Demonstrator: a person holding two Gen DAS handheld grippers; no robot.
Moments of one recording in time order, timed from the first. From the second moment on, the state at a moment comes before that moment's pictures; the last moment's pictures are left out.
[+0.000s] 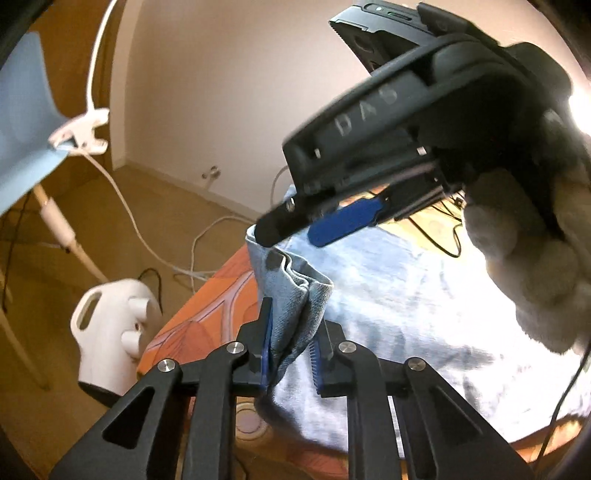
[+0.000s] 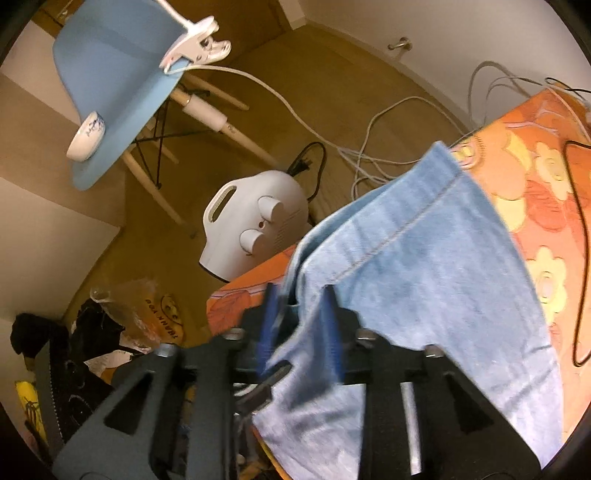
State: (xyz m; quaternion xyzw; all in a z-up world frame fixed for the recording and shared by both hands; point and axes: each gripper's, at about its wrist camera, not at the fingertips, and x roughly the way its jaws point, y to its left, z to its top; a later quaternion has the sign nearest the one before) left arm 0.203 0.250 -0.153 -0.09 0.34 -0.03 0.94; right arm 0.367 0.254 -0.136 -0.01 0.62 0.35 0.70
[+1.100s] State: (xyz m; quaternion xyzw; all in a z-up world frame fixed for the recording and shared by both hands) left arm 0.177 0.178 -0.130 -0.02 0.31 -0.14 0.94; right arm 0.416 0.205 -0.158 -0.04 0.66 0.24 0.71
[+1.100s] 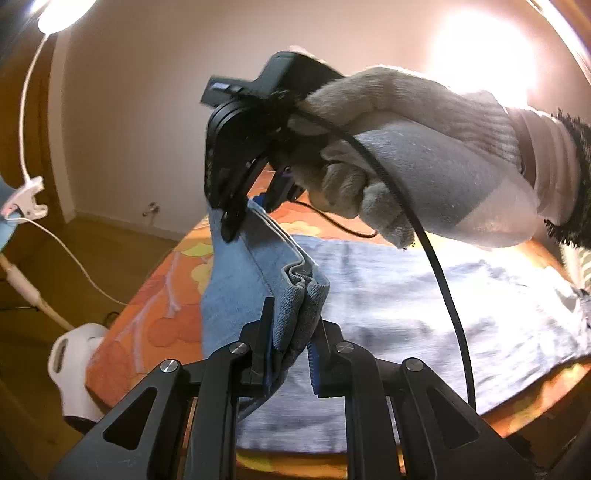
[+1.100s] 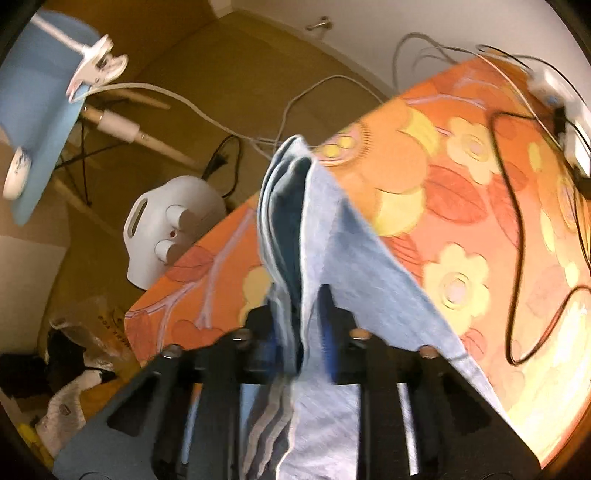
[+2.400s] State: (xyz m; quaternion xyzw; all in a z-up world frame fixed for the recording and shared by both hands) left arm 0.104 -0.036 -0.059 -0.03 0.32 -0.40 0.86; right arm 0.260 -0.155 -0.064 0.14 0.59 0.09 0.79
